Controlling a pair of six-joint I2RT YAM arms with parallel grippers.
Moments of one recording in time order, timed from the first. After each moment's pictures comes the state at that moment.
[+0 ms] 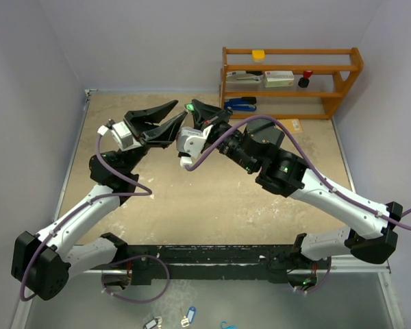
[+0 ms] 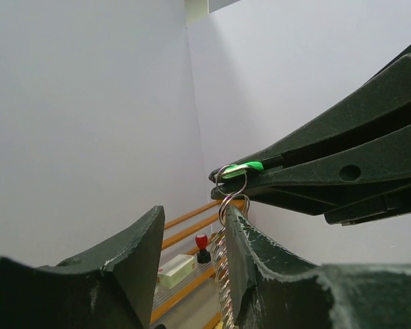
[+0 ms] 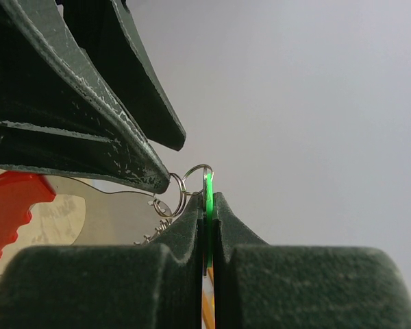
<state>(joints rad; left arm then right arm) -0.52 1.06 0.77 1.11 0.36 -0.20 1.08 1.30 1.50 -0.06 0.20 -1.17</state>
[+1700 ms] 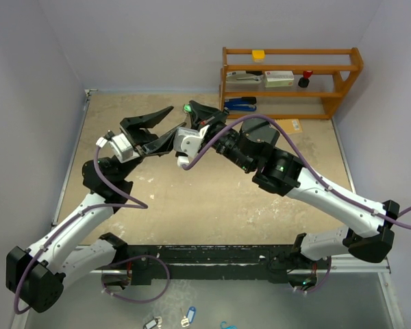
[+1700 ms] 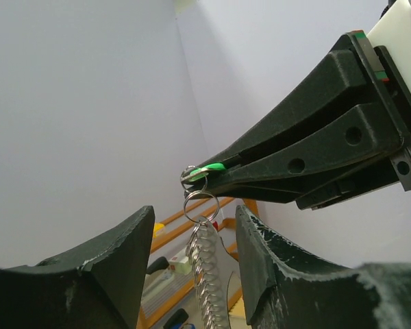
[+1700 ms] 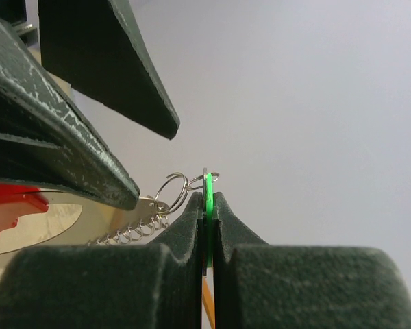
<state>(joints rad) -0.53 0.95 0.73 1.00 0.42 -0.08 1.08 1.32 1.50 -0.06 0.19 -1.16</state>
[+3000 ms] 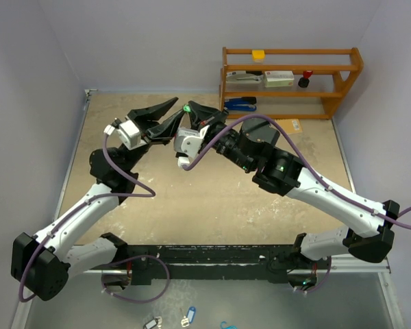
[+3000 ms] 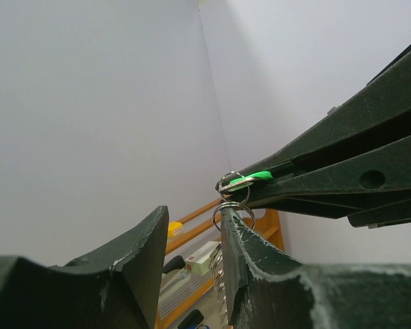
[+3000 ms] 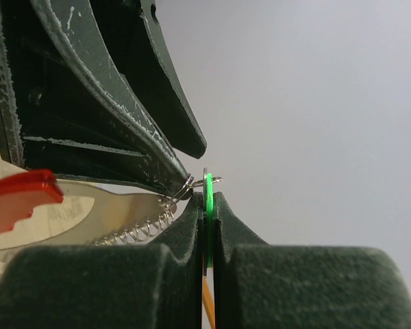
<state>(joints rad) -0.53 1.05 0.80 1.01 0.35 -0.05 1.08 1.32 1.50 -0.06 0.17 -1.15</state>
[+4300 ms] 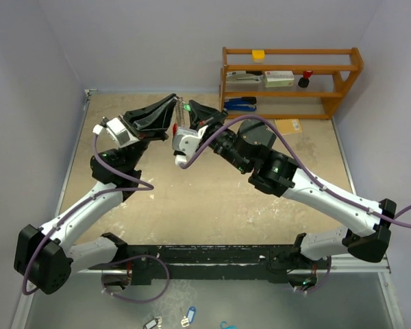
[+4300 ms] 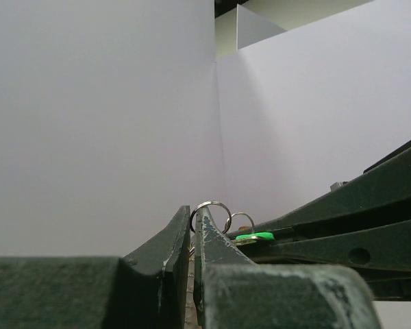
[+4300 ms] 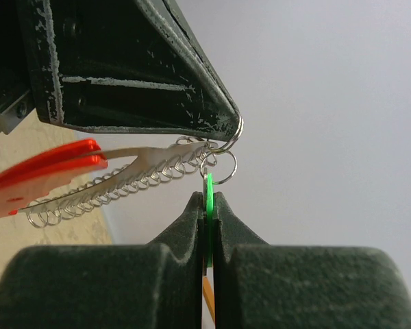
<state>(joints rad) -0.53 1.10 0.80 1.20 0.25 -0.18 1.08 1.33 1.45 0.02 0.21 -1.16</state>
